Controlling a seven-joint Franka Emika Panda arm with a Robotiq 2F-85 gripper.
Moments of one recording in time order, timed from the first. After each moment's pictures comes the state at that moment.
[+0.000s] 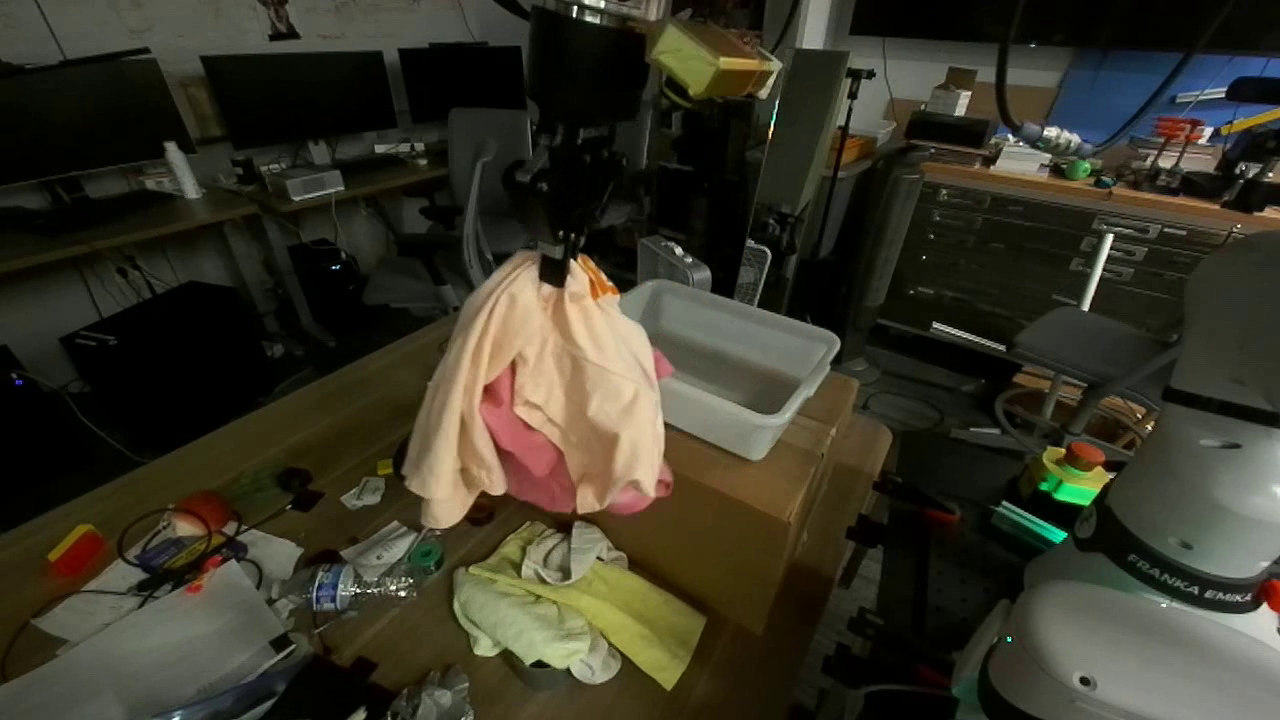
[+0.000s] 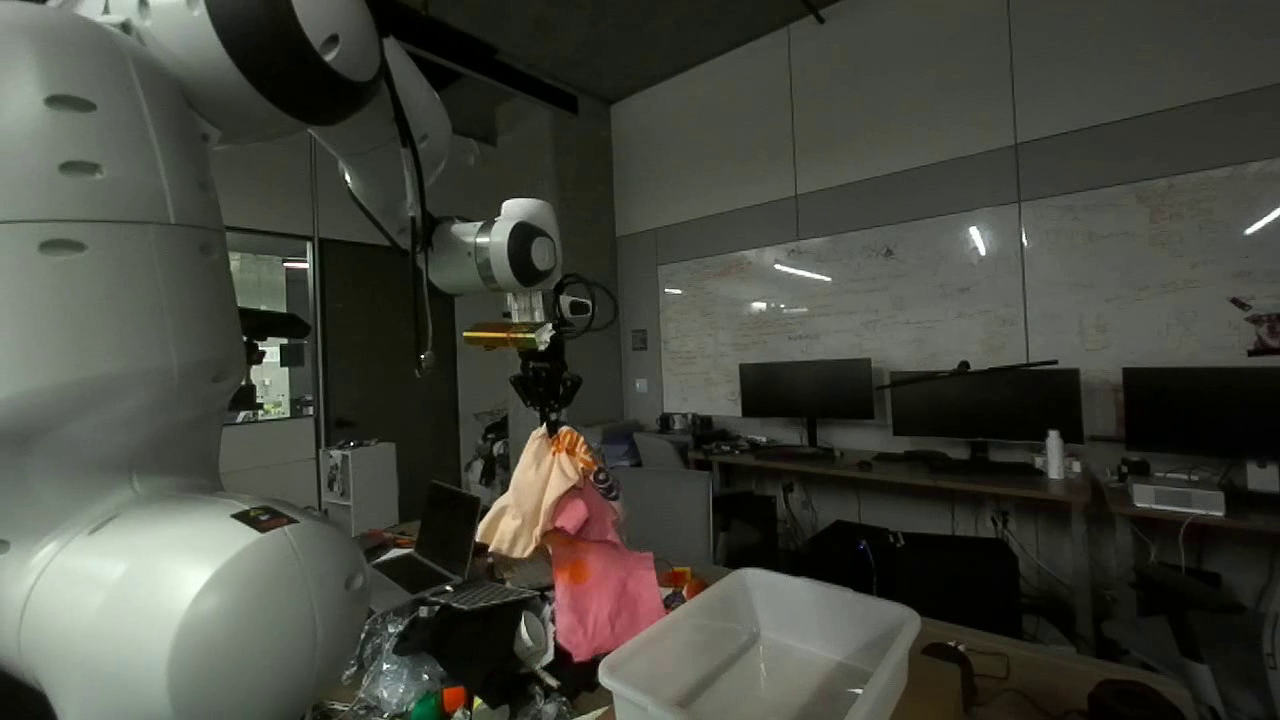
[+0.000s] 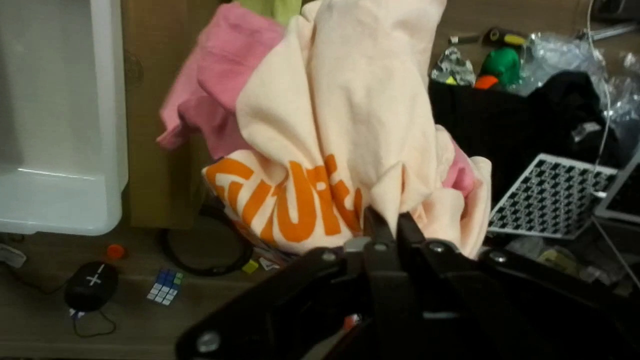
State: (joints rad) arm 0.17 -0.14 0.20 -2.08 0.02 2.15 0.28
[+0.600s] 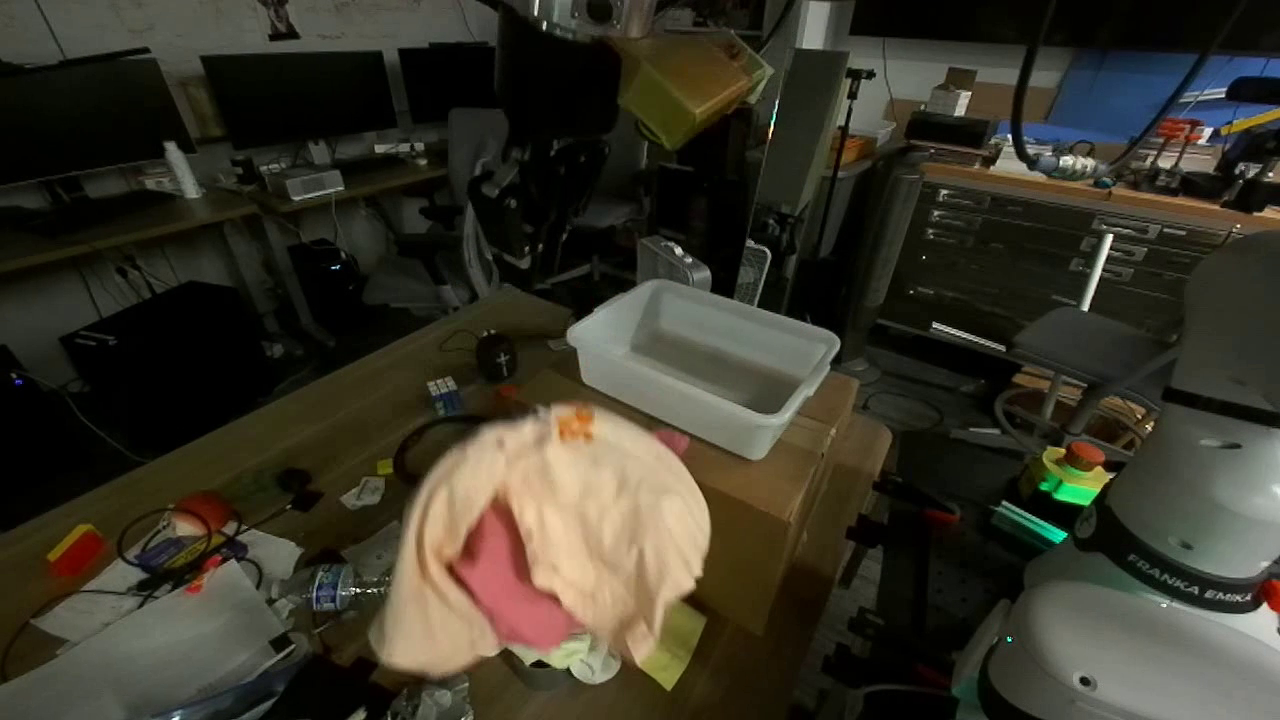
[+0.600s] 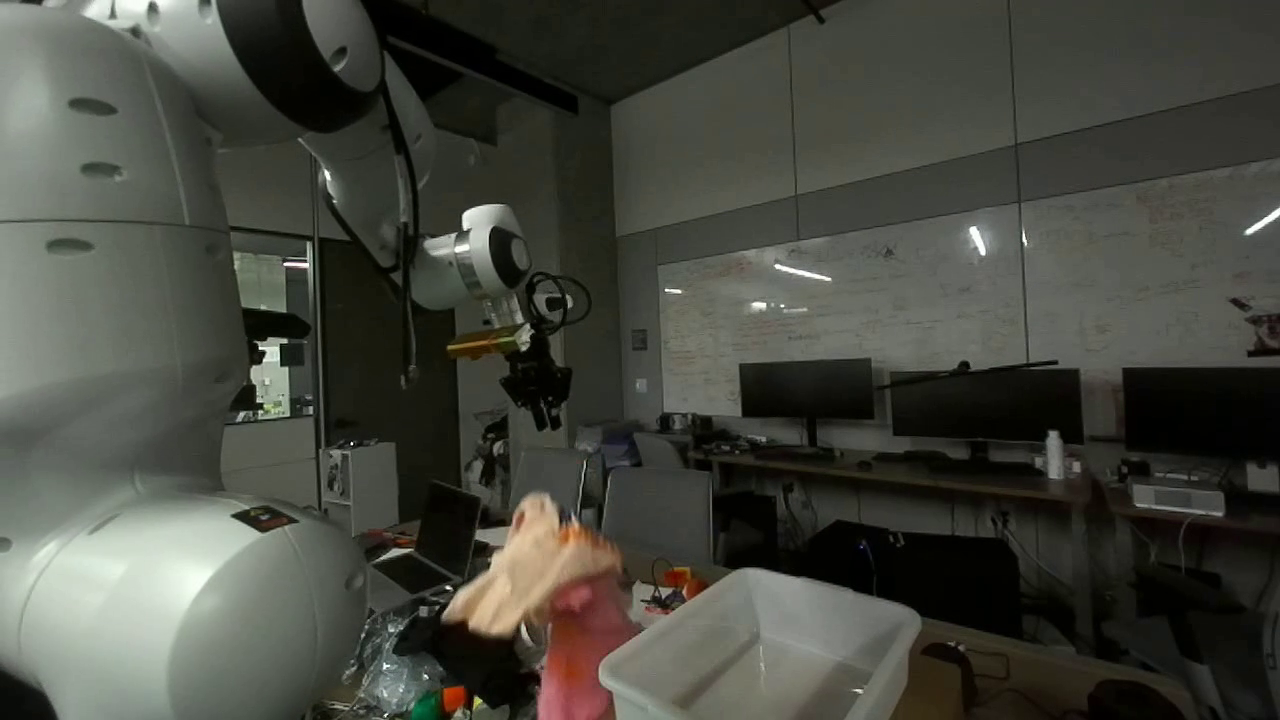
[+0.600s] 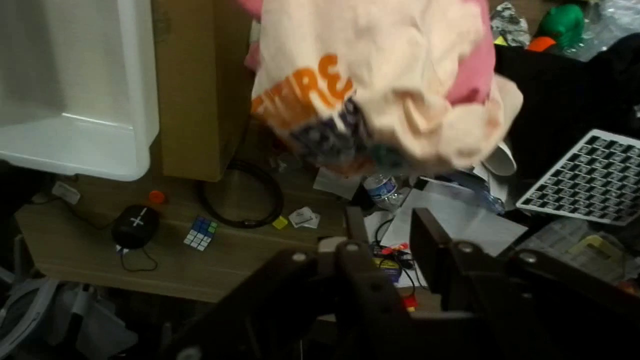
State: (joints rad) arm 0.17 -0.13 0.27 -2.08 -0.20 2.21 0.44
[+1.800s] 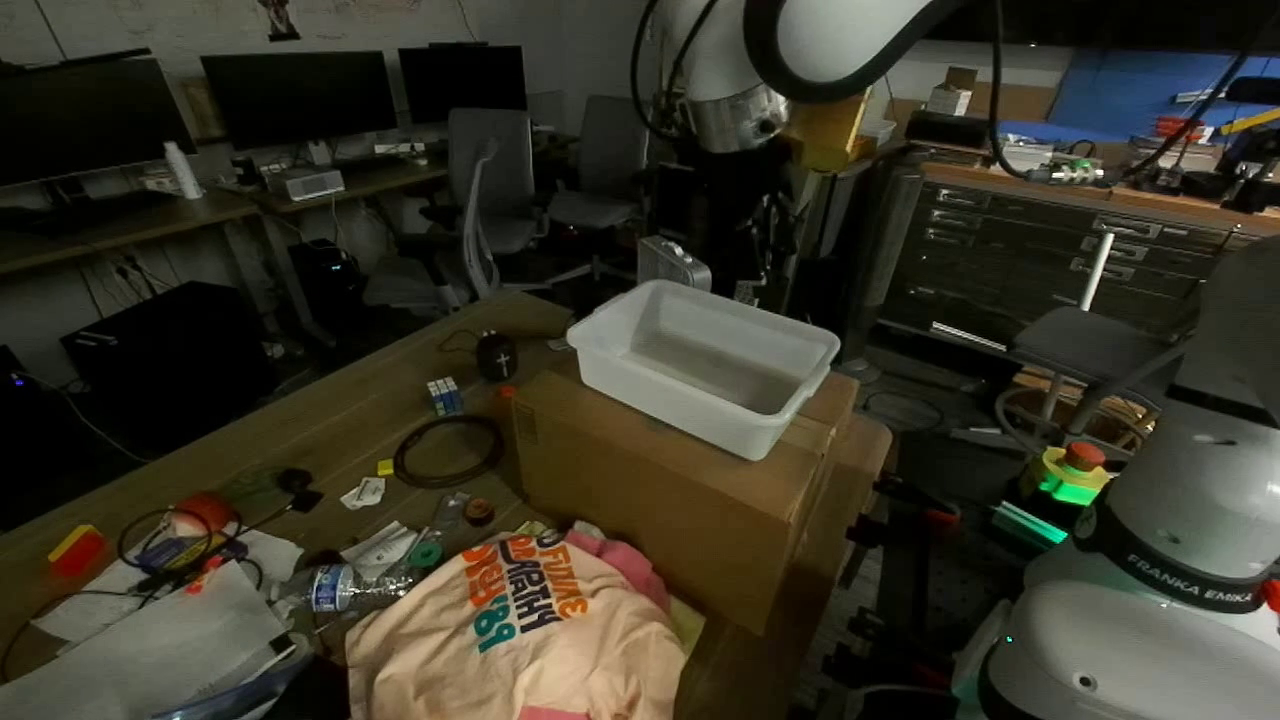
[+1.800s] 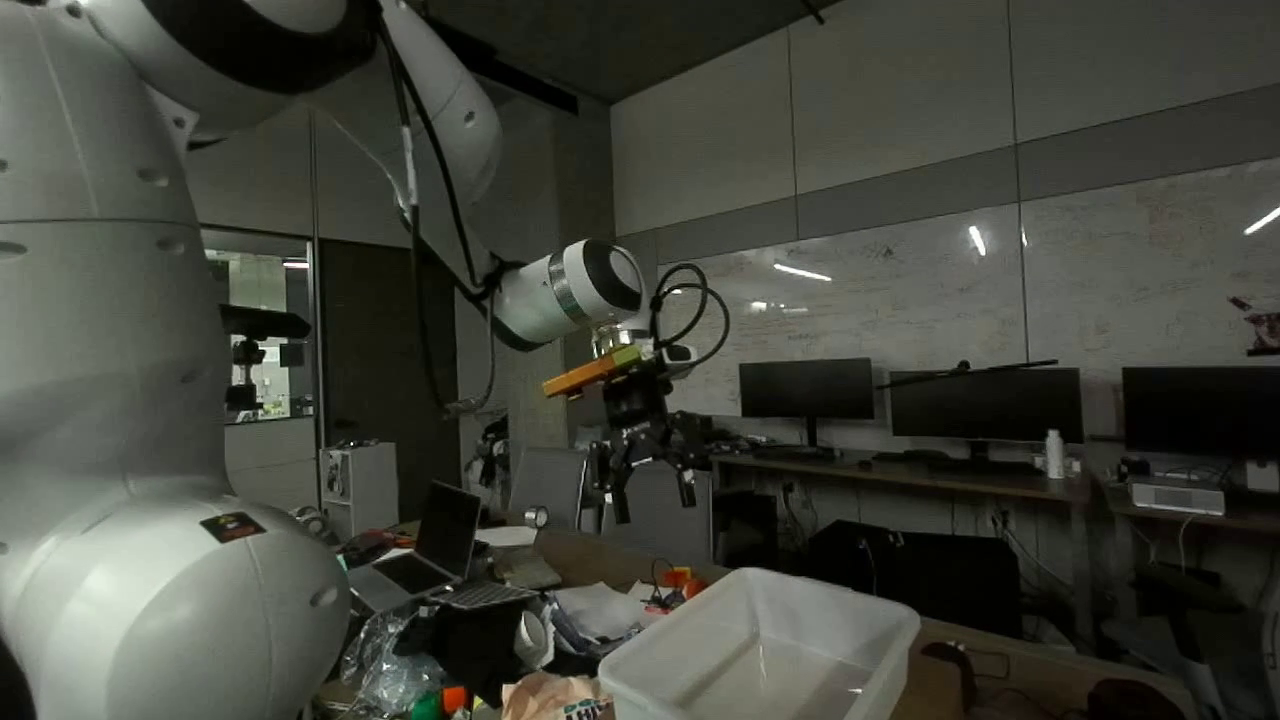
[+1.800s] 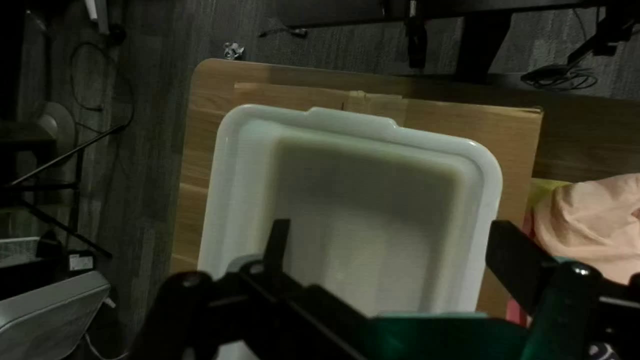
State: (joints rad) arm 0.02 -0.20 0.02 -2.28 -0.35 1.82 0.13
